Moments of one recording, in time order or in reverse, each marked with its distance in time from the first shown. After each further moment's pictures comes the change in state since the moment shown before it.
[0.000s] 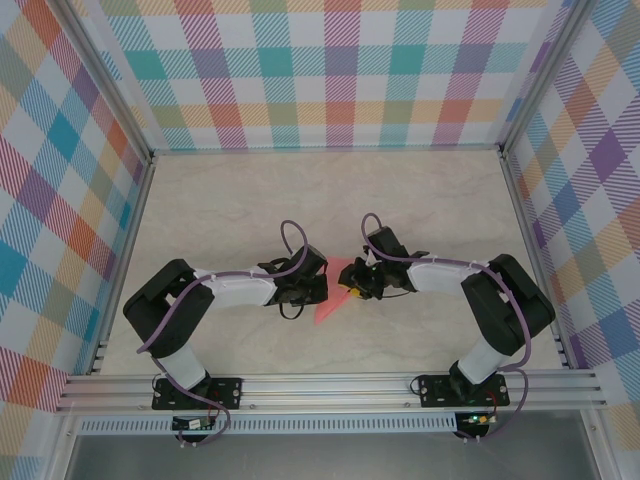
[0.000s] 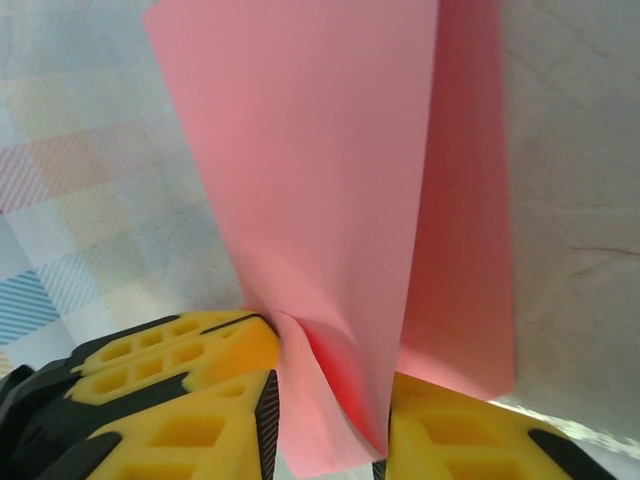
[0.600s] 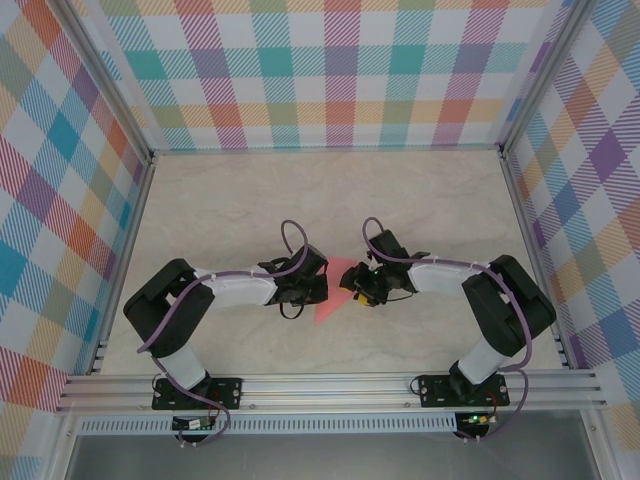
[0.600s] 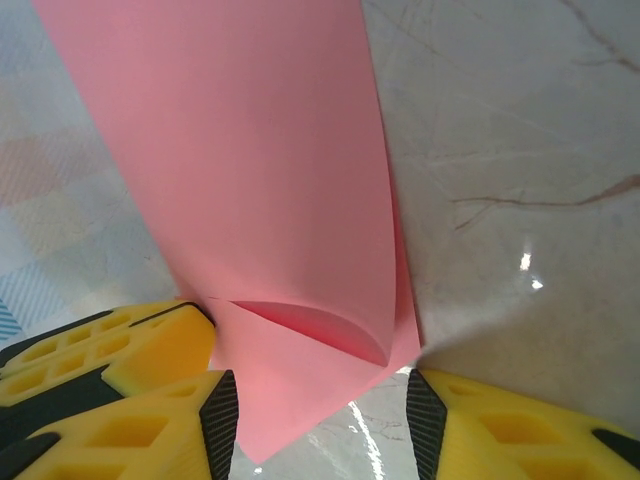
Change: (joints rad) left arm 0.000 0.003 0.005 -0.006 0.000 -0.001; right arm -0.001 -0.007 -0.008 -0.088 0.032 -0.004
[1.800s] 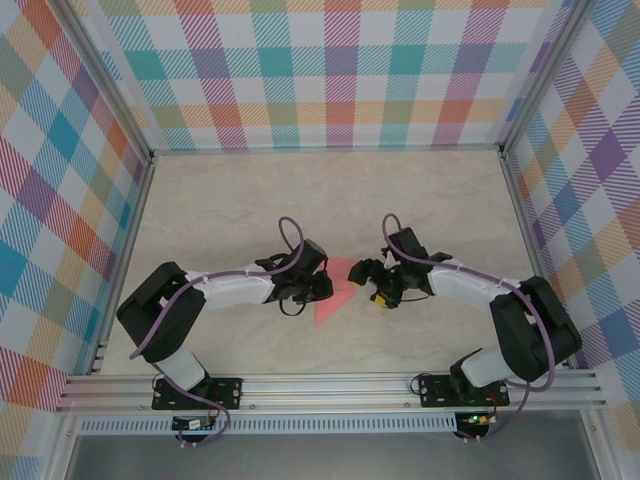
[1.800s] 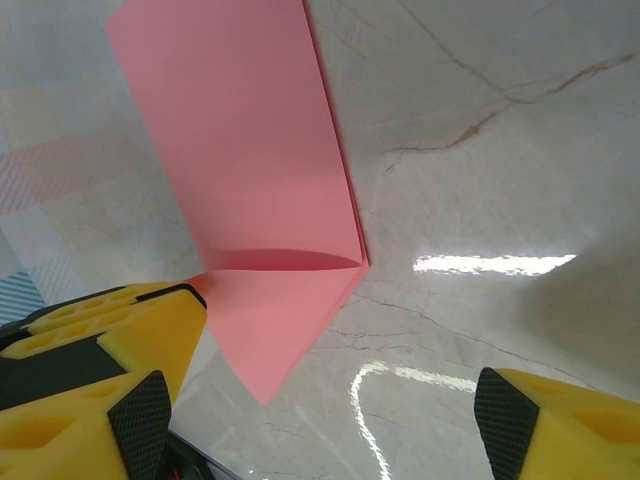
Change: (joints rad) left arm 0.000 -0.040 0.030 -0.031 0.059 -0.050; right arm -0.078 -0.156 -0.045 -0.109 -0.040 -0.058
